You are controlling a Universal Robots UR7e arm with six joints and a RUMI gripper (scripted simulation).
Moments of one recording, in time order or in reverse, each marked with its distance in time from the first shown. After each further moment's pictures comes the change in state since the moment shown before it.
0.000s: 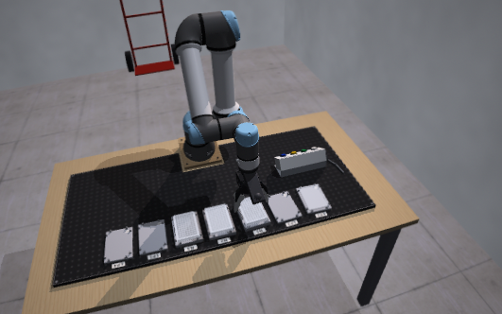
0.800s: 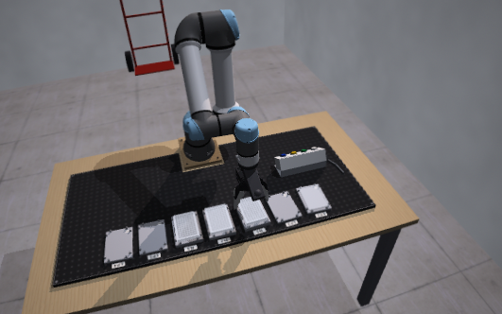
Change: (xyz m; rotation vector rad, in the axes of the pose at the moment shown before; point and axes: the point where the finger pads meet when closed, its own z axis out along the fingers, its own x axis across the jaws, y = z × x) arm 0.000 0.000 -0.017 0.000 0.000 0.000
